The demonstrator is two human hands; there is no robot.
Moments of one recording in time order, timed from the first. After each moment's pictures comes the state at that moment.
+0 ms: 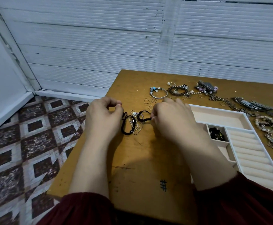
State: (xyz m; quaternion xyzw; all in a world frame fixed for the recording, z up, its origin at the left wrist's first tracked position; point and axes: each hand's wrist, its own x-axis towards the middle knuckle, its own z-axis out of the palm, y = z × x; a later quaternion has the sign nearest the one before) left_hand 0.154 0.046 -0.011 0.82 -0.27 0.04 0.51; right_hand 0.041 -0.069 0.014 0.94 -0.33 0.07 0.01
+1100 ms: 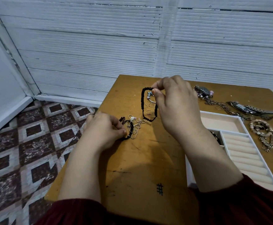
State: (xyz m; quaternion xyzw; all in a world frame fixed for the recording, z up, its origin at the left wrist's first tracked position) left_hand 0.155 0.058 -0.003 0.90 -0.34 -0.11 0.25; right_hand 0.033 -0.069 0.044 0.88 -0.30 0.34 -0.11
